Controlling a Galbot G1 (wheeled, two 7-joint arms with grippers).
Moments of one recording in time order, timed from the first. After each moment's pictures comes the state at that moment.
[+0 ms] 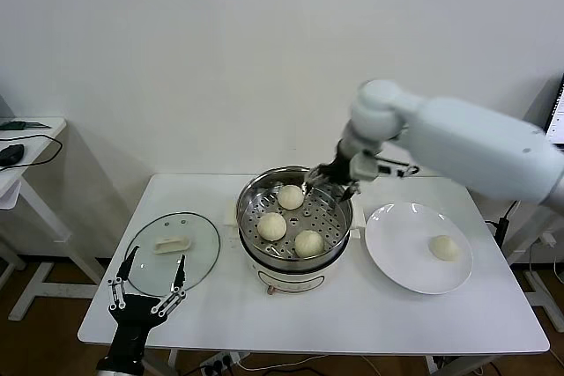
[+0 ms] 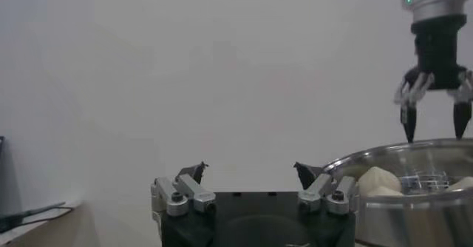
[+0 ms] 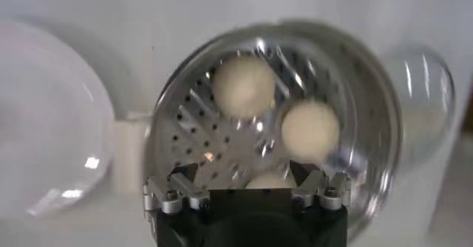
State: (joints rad) left arm 1.85 -1.36 -0.60 -2.26 0.06 -0.23 -0.06; right arm 0.54 0.83 -1.06 1.38 -0.07 0.45 -1.19
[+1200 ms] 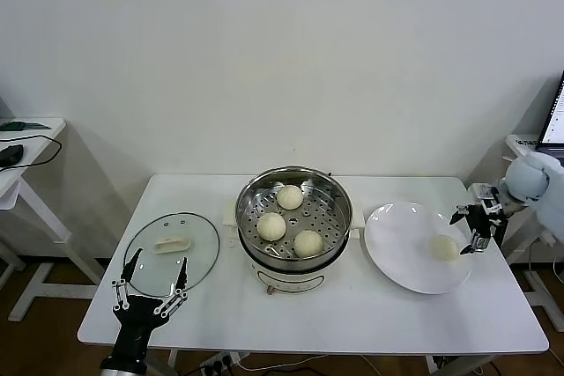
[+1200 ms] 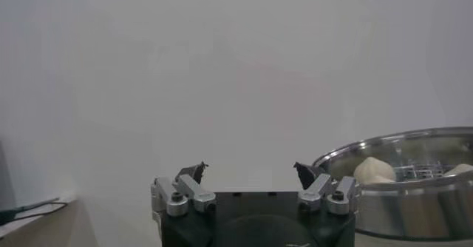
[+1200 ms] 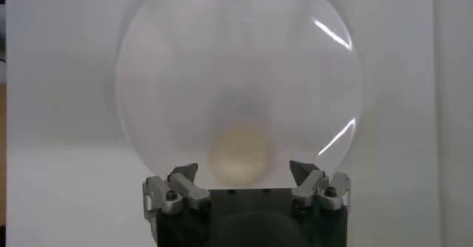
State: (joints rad) left arm 1.84 -1.35 -0.60 -2.22 0.07 -0.23 -0.06; right arm 0.10 0.60 -0.88 0.91 0.02 0.04 -1.14
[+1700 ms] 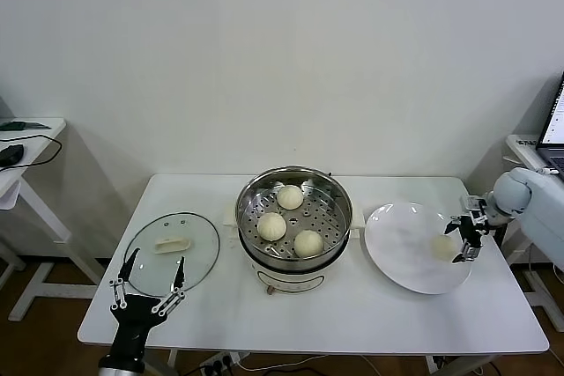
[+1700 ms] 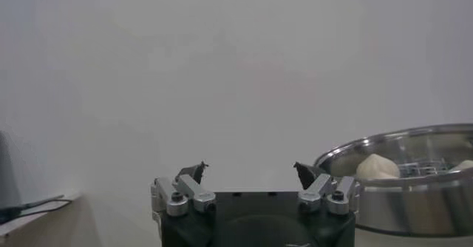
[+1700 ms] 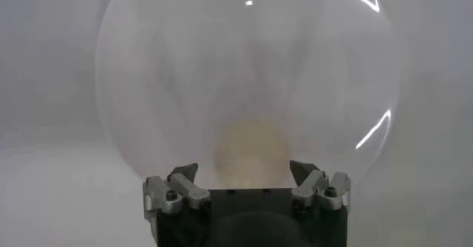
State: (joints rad) left arm 1.83 -1.36 -0.61 -2.22 0.07 -0.23 -0.06; right arm 0.02 0.68 -0.80 0.81 -0.02 0.04 -1.10
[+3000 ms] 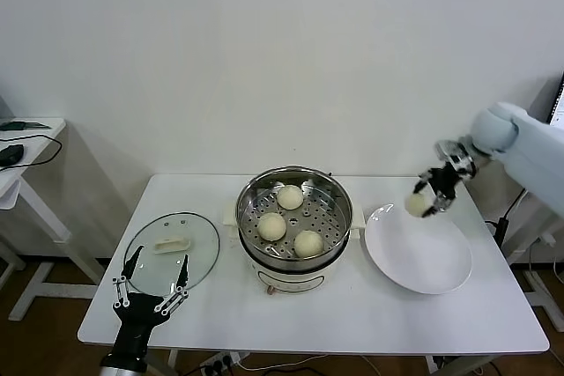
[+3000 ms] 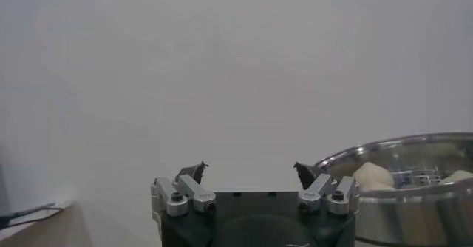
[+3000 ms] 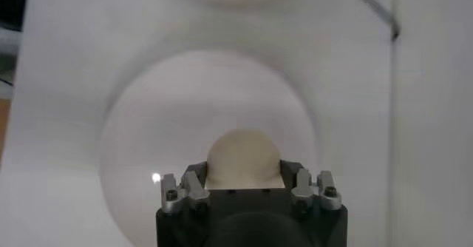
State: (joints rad) left arm 1.83 -1.34 -0.59 -2.24 0.06 -0.23 -0.06; right arm 0.50 0.75 -1.13 1.05 0.23 -0.02 -1.31
